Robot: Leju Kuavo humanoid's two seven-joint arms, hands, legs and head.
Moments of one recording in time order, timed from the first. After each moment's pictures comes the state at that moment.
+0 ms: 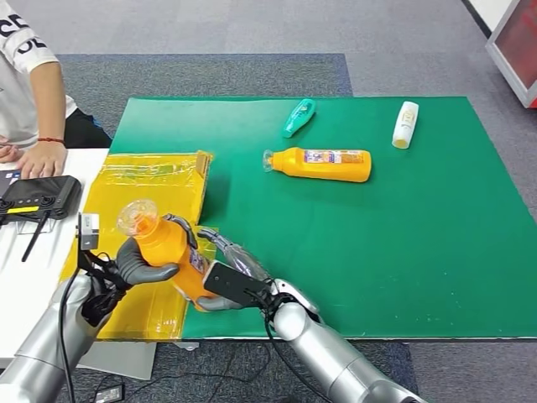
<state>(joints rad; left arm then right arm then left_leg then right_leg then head) -0.37 0.17 -0.32 -1.16 0.35 -0.86 -0.42 -0.43 0.19 0.71 -0.90 0.41 0.04 -0.28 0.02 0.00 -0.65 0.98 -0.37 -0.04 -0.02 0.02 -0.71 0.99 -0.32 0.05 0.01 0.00</state>
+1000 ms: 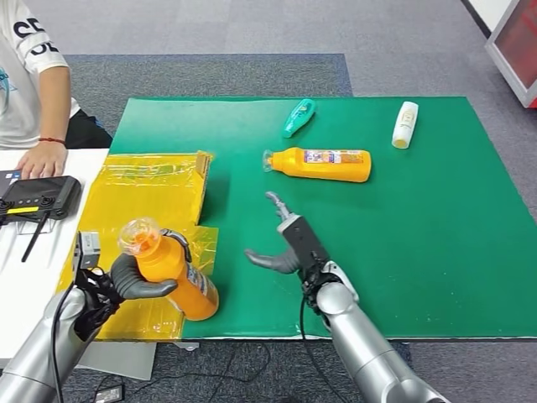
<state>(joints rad) -0.29 0.23 -0.31 -1.25 0.24 -0.78 -0.45 -0.41 0.11 0.44 -0.99 0.19 0.01 -0.32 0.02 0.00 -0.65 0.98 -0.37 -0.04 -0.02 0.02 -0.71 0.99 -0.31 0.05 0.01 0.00</state>
